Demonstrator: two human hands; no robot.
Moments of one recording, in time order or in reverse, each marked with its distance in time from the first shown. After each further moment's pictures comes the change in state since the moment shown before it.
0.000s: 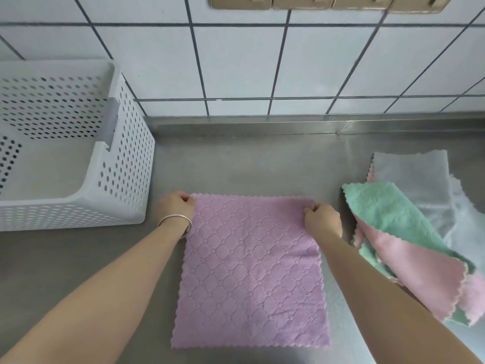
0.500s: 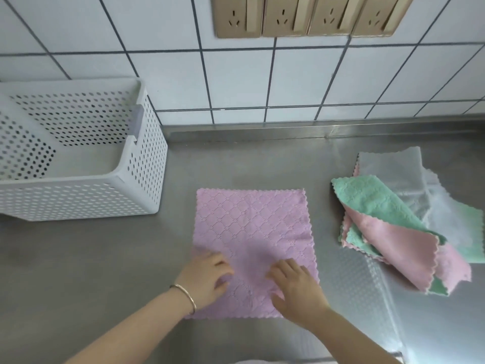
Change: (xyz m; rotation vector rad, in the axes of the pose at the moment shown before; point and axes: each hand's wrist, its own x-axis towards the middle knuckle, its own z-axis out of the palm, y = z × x) left_hand -0.148 -0.078 0.010 0.248 -0.282 1.073; right_hand -0.145 0.093 0.038 -0.307 0.005 -1.115
